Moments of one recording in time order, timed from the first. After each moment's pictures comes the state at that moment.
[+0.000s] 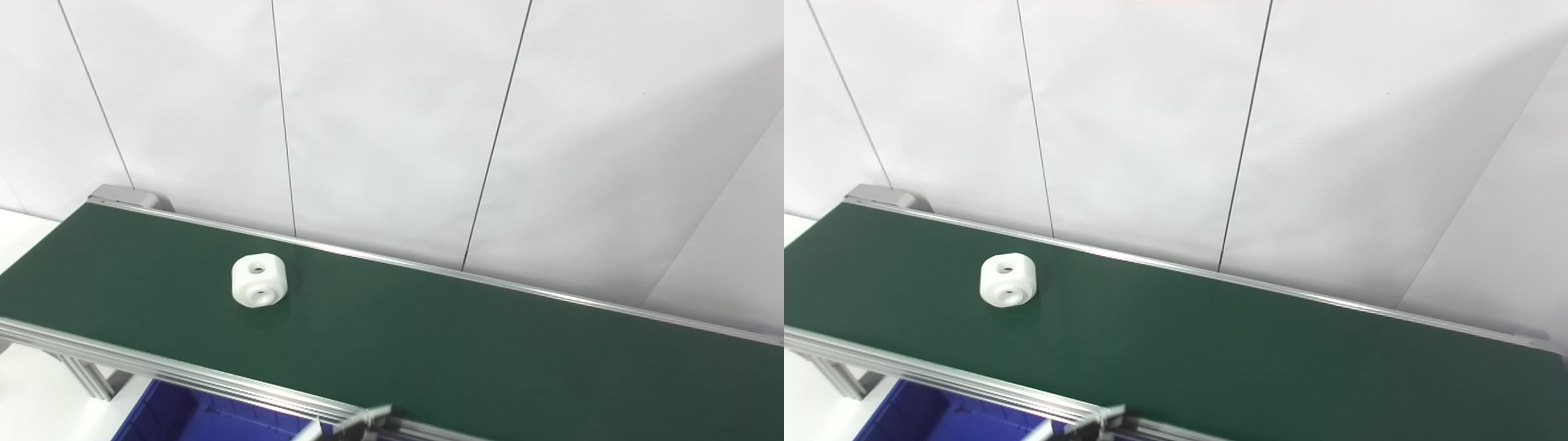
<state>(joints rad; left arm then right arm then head) 0.24 0.26 -0.27 -0.11 0.00 -0.44 -0.26 0.39 -0.18 0.22 0.08 -0.32 -0.29 0.07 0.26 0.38</state>
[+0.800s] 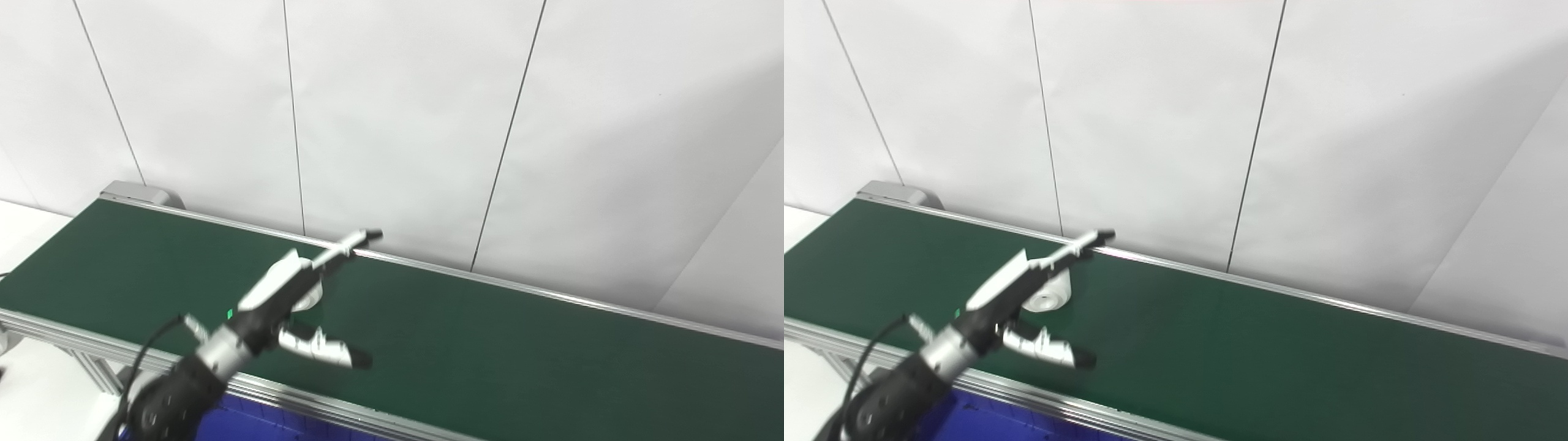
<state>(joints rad) -0.14 0.37 -0.04 -0.30 0.22 -0.01 -0.29 0.32 -0.18 0.23 0.17 -0.32 -0.33 0.05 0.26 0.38</state>
